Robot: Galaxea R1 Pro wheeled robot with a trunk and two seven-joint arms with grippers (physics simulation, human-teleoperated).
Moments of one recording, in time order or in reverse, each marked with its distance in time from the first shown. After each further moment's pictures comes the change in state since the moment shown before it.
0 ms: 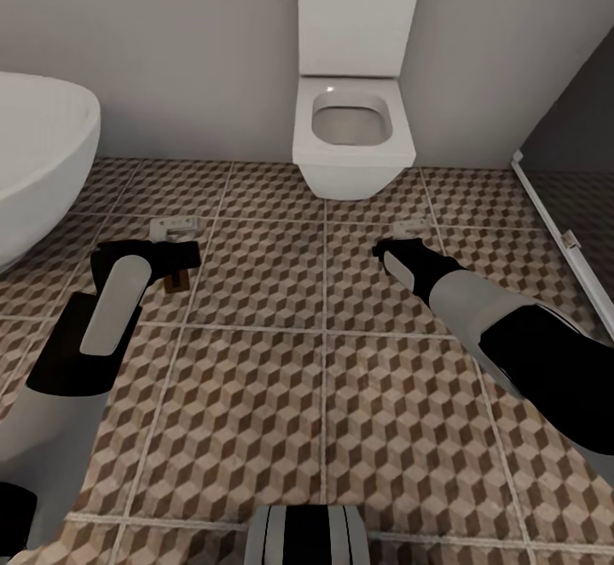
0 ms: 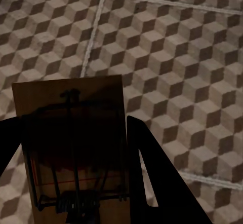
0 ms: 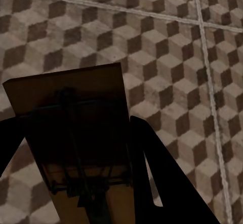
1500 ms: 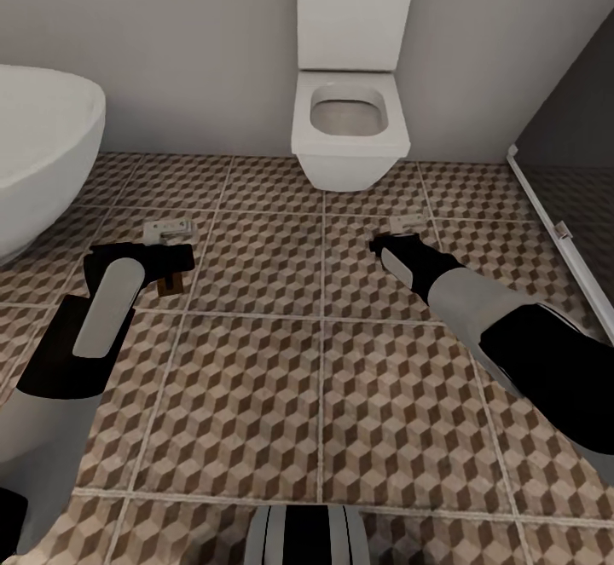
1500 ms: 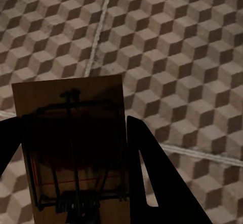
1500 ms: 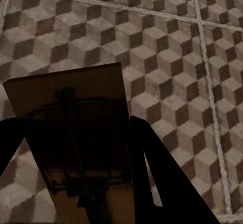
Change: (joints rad) left arm 0.011 0.029 0.006 0.001 0.003 0.000 -0.008; right arm -0.004 0.002 0.004 -0.027 0.000 -0.009 -0.001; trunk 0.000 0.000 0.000
